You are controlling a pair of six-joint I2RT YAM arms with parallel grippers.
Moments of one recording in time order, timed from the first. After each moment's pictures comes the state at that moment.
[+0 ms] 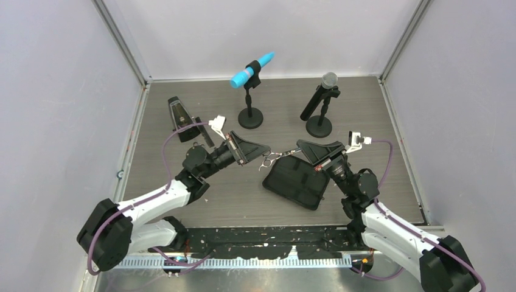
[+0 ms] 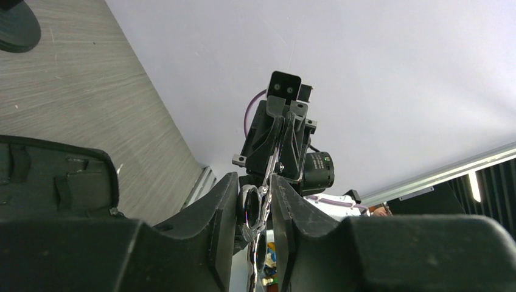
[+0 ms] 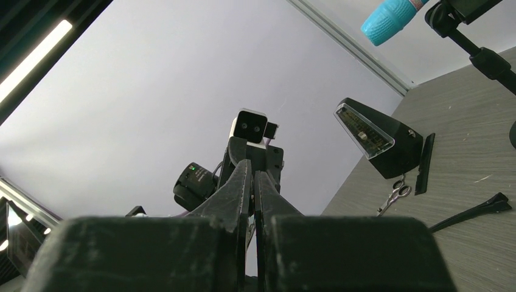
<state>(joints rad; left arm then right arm) -0.70 1.11 0.49 0.84 0.36 -1.23 0.53 0.76 0.17 1.09 -0.15 1.14</state>
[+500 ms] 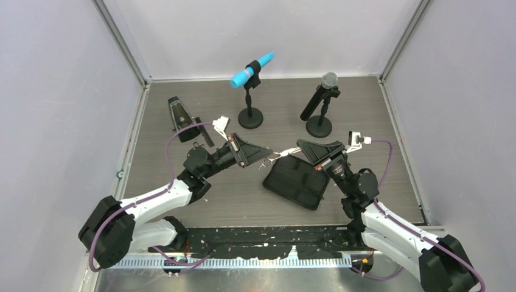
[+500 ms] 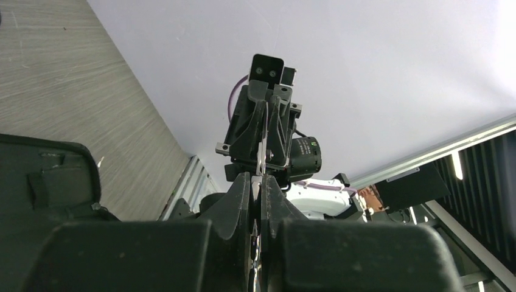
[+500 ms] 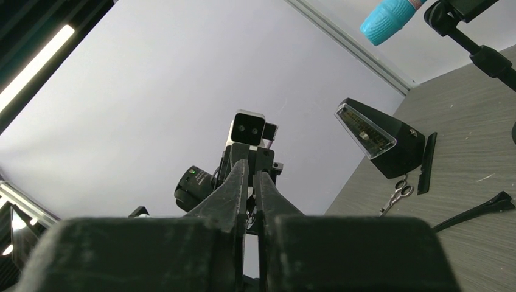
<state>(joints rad) -0.71 1.15 0.49 0.90 0.41 -1.25 0.53 0.78 0.17 1.10 -0.15 1.15</state>
